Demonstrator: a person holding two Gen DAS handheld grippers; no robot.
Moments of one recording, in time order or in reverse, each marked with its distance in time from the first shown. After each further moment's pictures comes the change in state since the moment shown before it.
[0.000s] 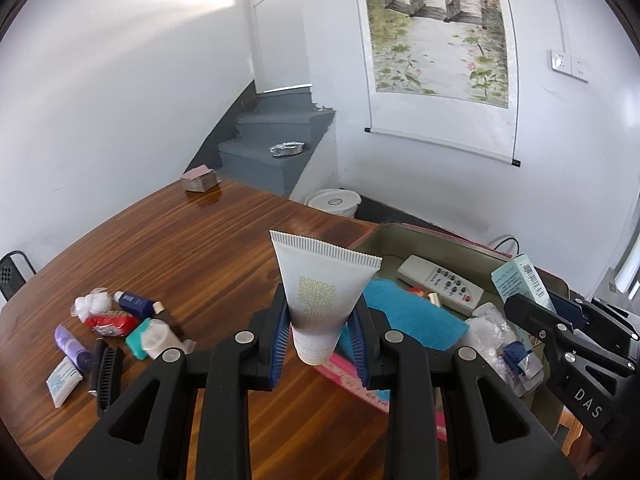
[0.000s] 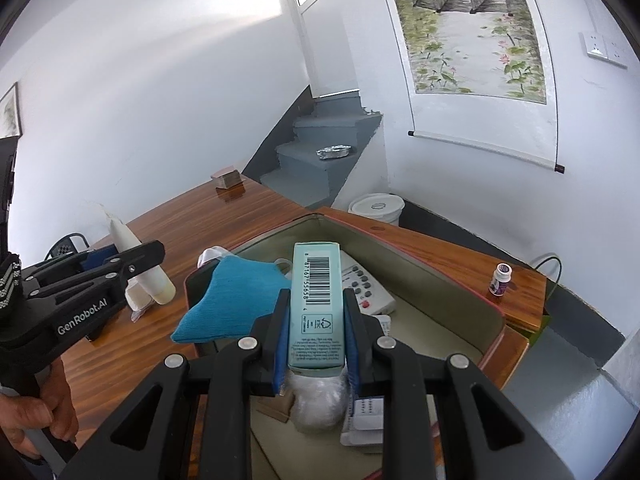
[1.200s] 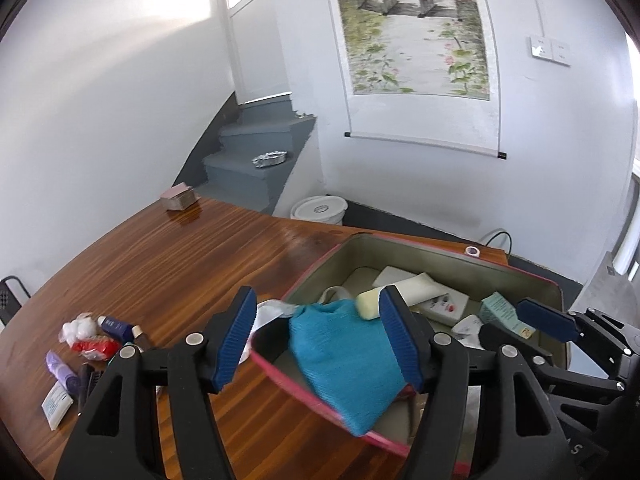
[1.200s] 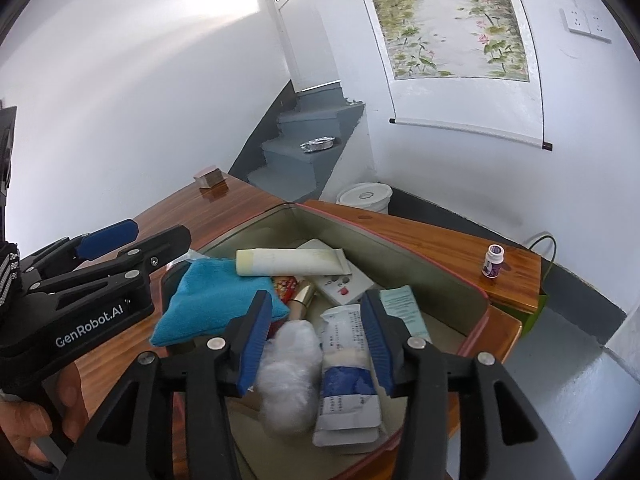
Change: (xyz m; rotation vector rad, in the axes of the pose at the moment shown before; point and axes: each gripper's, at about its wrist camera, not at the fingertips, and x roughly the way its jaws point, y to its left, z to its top) left arm 0.007 -0.025 0.009 0.056 -0.024 -0.013; right arm 0.005 -0.013 -0.005 0.057 0.022 -0.021
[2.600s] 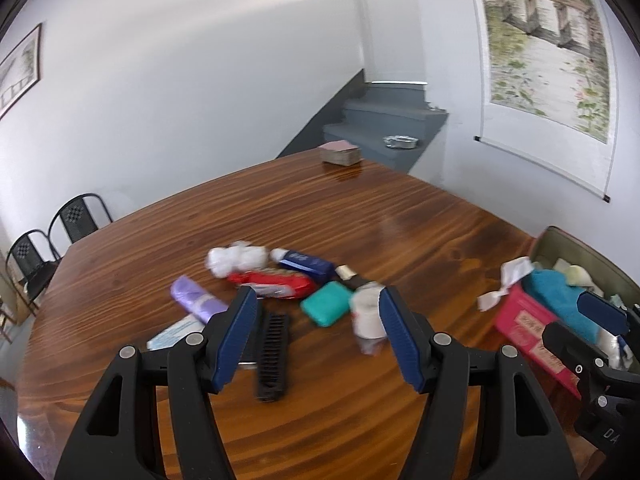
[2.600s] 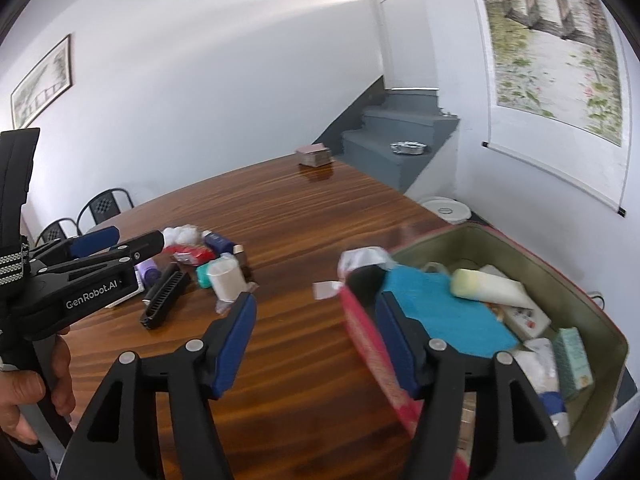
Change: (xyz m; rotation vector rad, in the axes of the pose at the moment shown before) left arm -0.048 0.195 -0.063 -0.252 0.070 0.320; right arm 0.025 0.158 -0.007 -0.249 0.045 0.188
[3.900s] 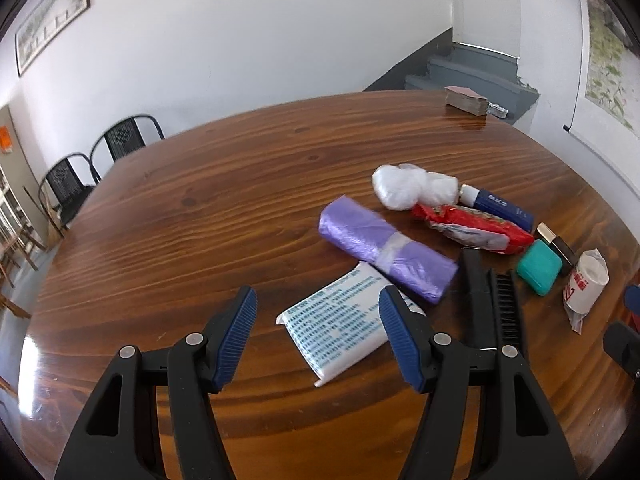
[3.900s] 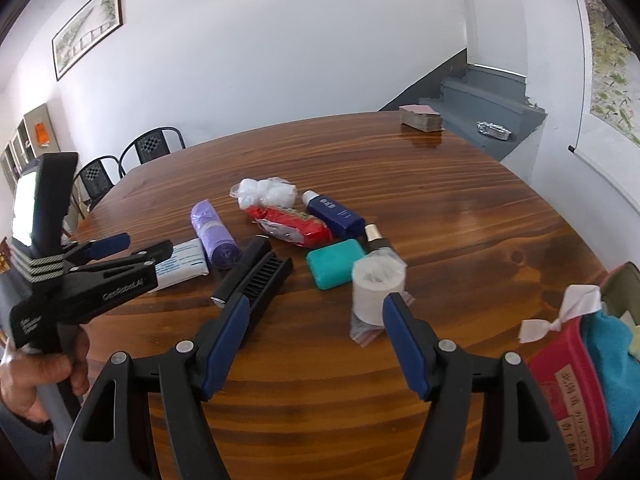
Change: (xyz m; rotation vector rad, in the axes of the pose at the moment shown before) left arm 0.093 0.157 -0.048 -0.167 0.212 0.144; right arm 0.103 0.117 0.008 -0.144 0.167 0.173
